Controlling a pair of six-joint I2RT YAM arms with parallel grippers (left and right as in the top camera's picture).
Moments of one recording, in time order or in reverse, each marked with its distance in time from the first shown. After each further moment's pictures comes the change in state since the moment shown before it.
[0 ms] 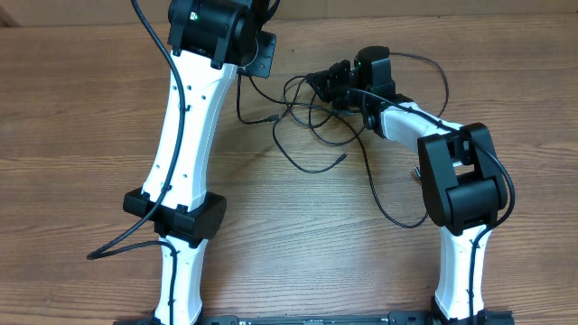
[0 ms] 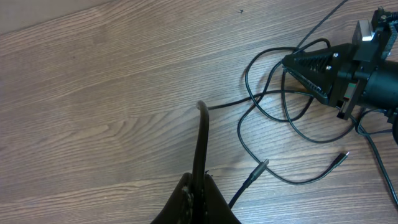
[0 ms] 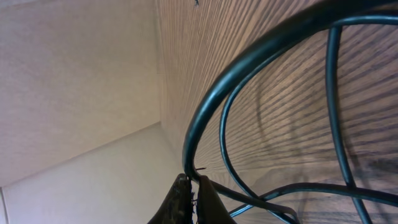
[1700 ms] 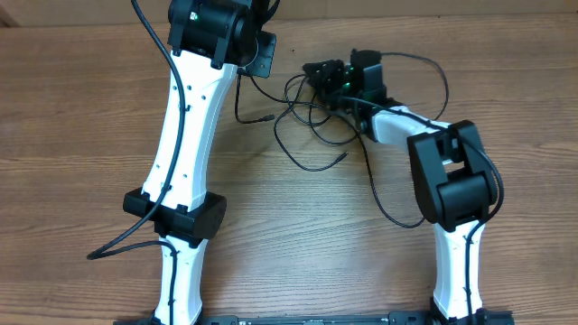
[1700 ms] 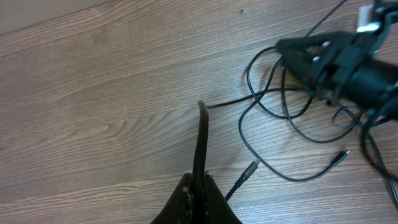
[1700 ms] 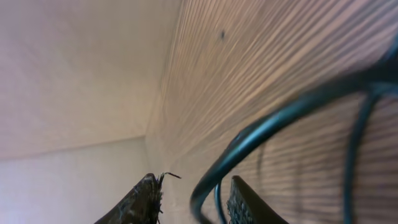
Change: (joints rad) left arm 0.000 0.000 0.000 0.000 0.000 0.000; right arm 0.035 0.046 0.000 0.120 0.140 -0.192
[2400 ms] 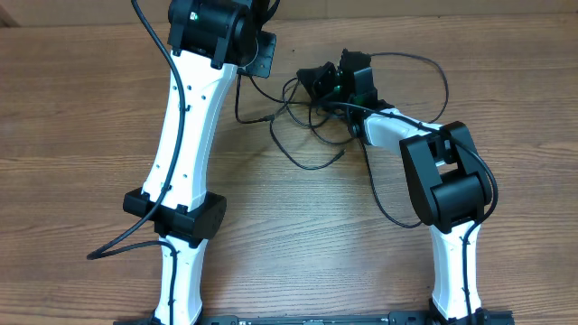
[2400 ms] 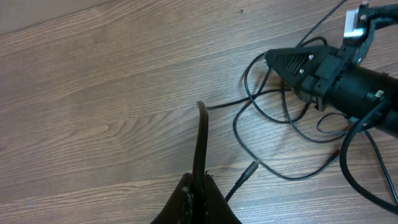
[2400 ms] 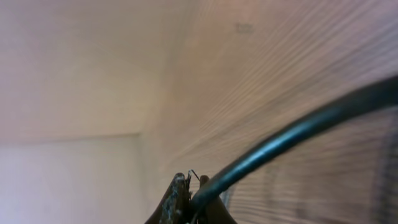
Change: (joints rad) left arm 0.000 0.000 0.000 0.000 0.000 0.000; right arm 0.034 0.004 -0.002 0.054 0.040 -0.061
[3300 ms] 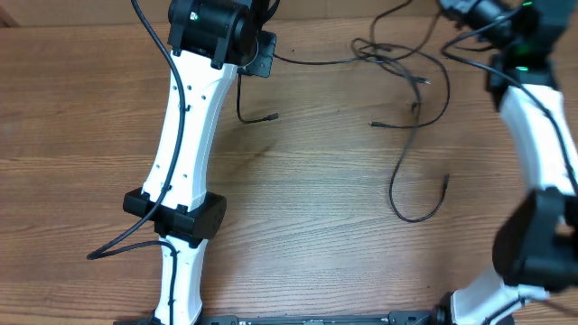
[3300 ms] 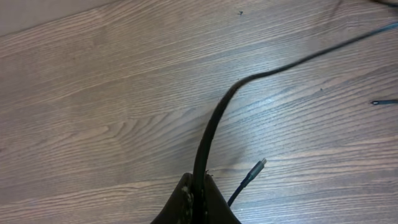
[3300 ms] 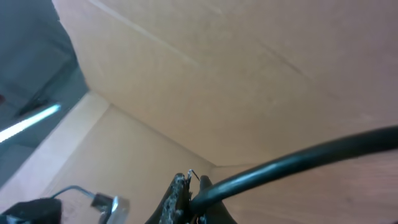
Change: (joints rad) left arm 0.000 0.000 0.000 0.006 0.000 0.000; right arm -0.486 -0.466 0.127 -0.083 -0.517 -0.199
